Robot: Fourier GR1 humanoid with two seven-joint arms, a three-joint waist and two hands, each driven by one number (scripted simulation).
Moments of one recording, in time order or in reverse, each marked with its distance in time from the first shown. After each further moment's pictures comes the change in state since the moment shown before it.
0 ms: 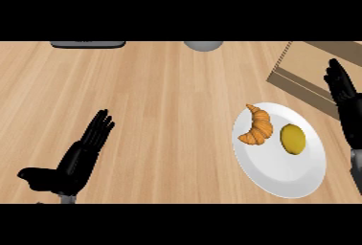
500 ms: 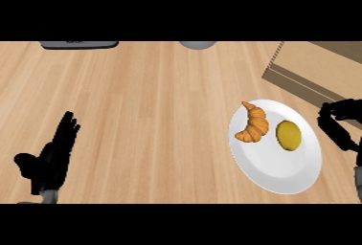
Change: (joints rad) left arm 0.005 0.036 0.125 0.122 -0.081 0.212 0.067; right arm 0.130 0.023 -0.030 0.002 0.329 -0.387 0.161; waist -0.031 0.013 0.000
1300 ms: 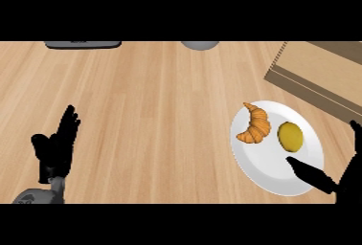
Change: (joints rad) left arm -0.086 -0.023 0.003 0.068 -0.062 0.093 0.094; right arm 0.225 0.162 0.143 -0.395 0.720 0.103 0.697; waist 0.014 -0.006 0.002
